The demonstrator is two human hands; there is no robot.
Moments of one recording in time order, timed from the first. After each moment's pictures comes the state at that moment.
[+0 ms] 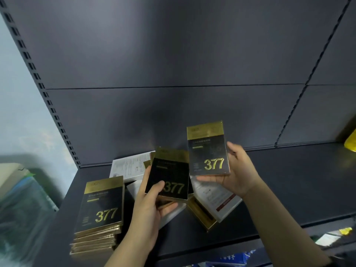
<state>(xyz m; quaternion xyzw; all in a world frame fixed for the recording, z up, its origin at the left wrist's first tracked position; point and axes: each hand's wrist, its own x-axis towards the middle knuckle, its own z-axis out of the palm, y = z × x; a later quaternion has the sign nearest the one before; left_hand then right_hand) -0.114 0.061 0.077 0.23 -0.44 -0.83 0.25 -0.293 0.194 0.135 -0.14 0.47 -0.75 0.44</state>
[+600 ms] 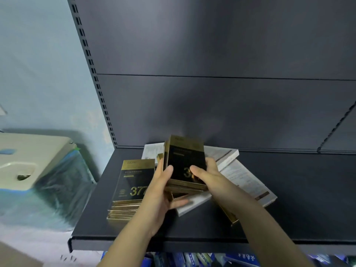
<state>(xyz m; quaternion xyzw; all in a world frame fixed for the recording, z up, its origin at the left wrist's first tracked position) -0.073 0.047 0.097 0.21 -0.50 -0.81 0.22 -0.220 0.127 0.092 -0.31 0.72 -0.50 0.36</state>
